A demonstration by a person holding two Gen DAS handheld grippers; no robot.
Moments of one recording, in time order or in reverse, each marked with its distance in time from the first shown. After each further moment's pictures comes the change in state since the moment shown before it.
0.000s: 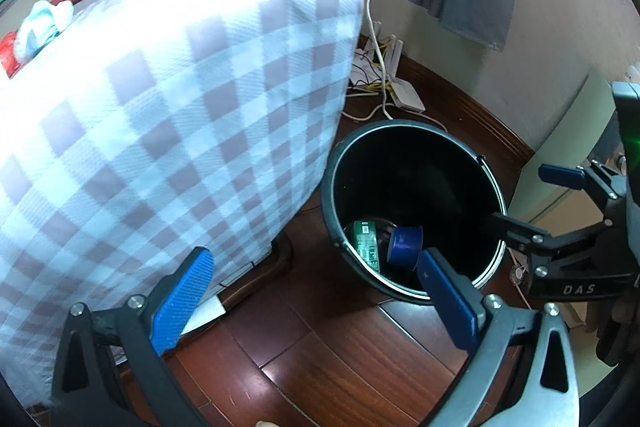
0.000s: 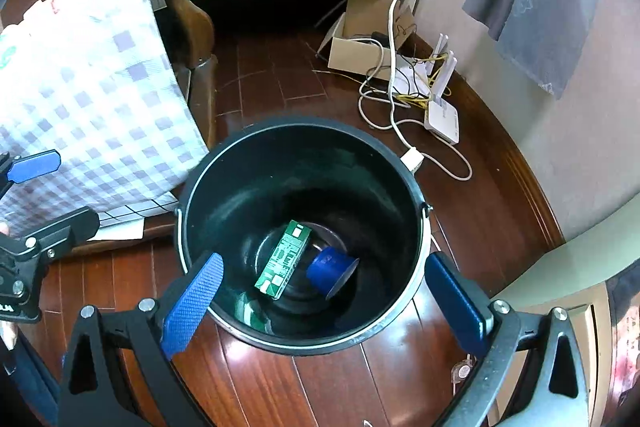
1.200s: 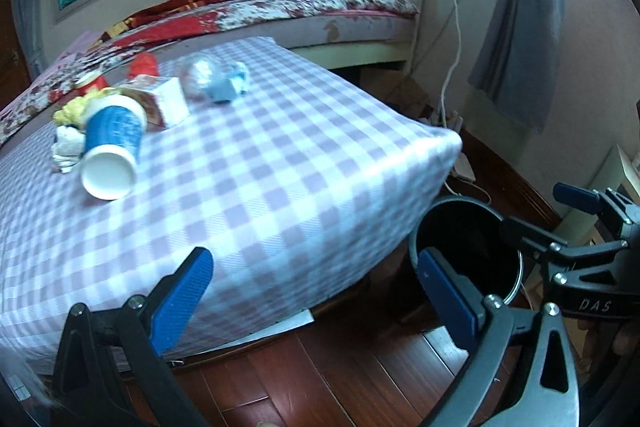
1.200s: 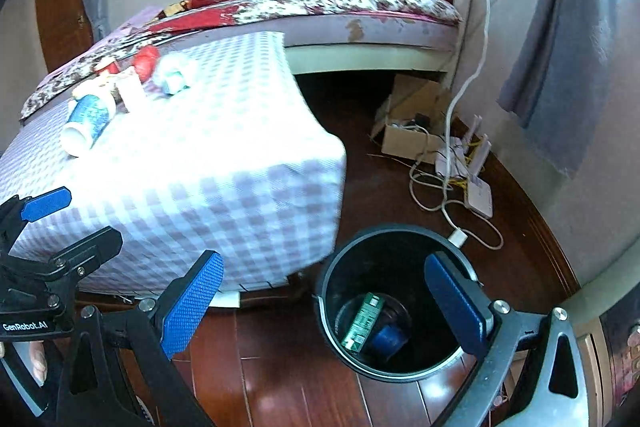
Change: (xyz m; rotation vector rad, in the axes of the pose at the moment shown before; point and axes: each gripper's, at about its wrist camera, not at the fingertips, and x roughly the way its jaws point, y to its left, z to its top) left arm -0.139 0.093 0.010 -0.146 -0.189 0.182; right arm -0.104 0.102 0.050 -0.024 -0.240 0.107
